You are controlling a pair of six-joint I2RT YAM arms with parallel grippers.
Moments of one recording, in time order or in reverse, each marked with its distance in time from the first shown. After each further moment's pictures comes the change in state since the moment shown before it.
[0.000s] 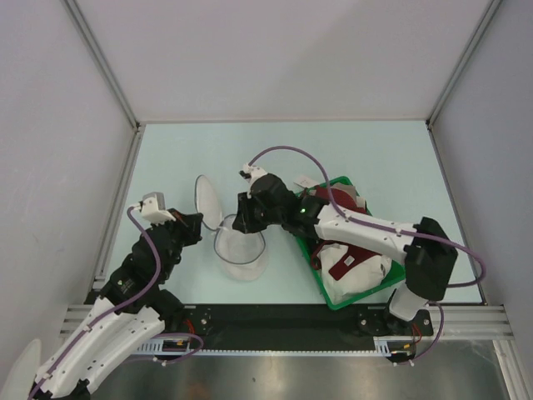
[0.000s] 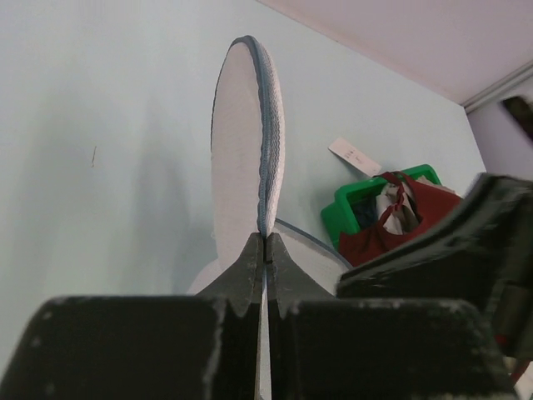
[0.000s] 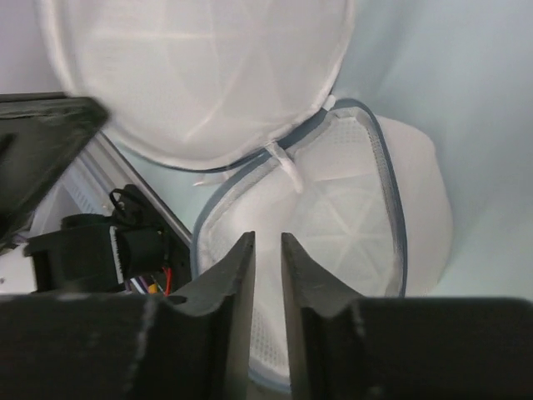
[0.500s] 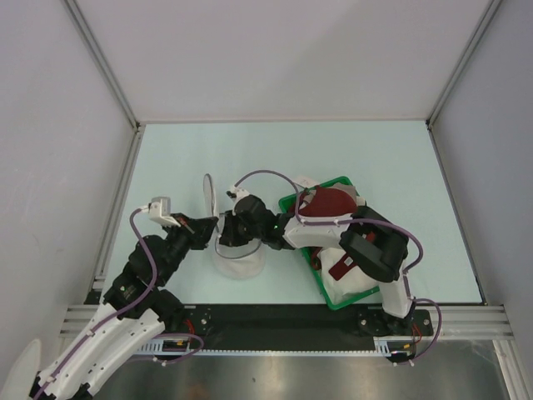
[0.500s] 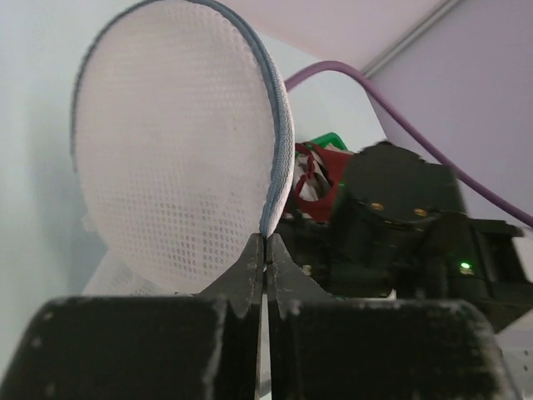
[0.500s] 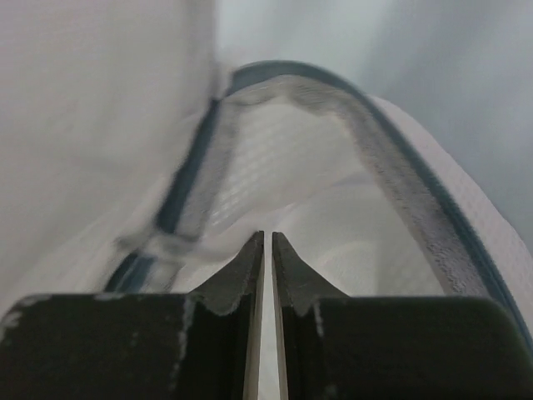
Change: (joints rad) left arm -0.005 -0.079 -0.075 0.145 0.223 -0.021; right arm 0.028 0.339 -0.070 0.412 -0.048 0.121
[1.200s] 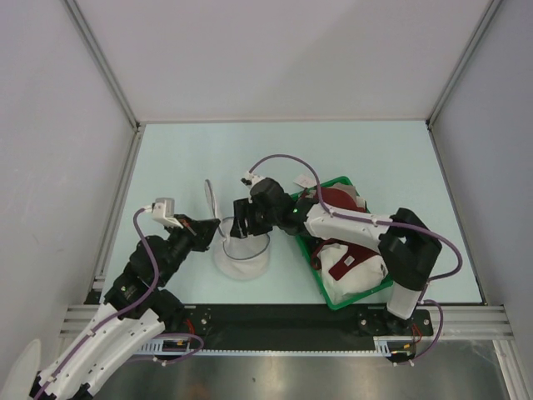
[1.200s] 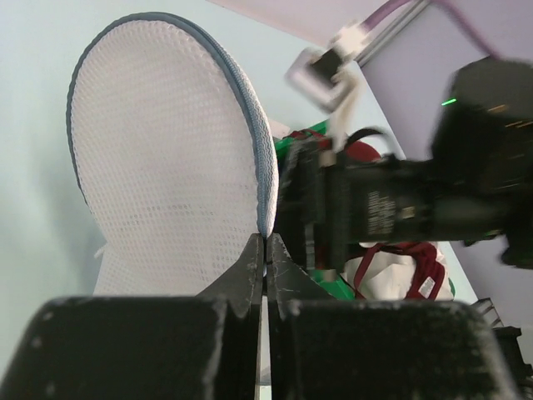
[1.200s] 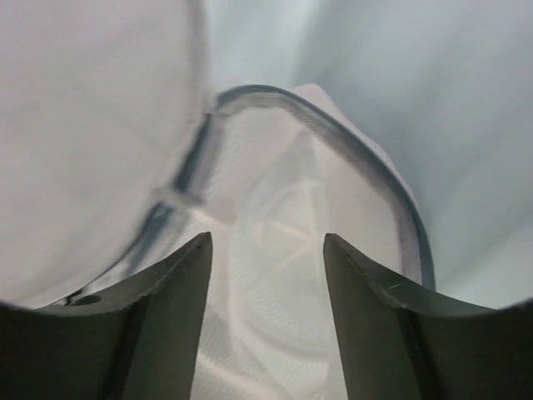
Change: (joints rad) left arm -0.002 -0.015 -0.028 0.015 0.060 0.037; right arm -0.079 -0.159 -0.001 -0.291 -0.030 -0.087
